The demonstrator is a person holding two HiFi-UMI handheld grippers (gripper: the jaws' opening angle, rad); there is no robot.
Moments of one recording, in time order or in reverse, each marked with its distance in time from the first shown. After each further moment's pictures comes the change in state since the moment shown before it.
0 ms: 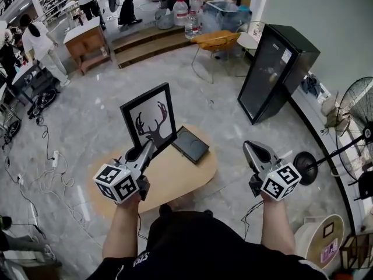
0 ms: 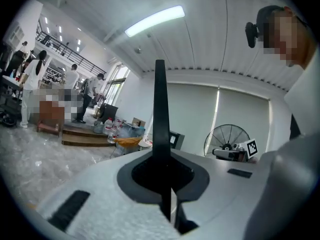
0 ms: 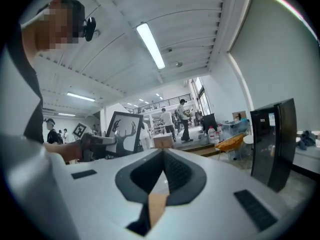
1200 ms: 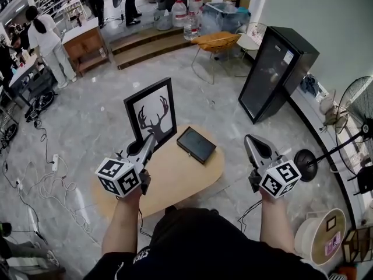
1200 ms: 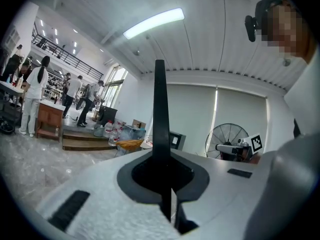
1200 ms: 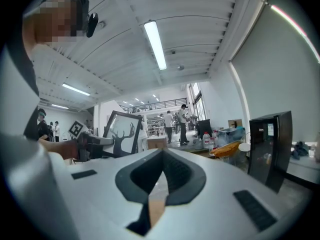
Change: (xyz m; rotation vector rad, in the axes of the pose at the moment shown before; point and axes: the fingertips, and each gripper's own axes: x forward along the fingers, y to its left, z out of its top) left arm 0.002 0.030 0.000 0.054 -0.002 -0.004; right arm 0.021 0.014 0.001 -0.067 -0.039 -0.070
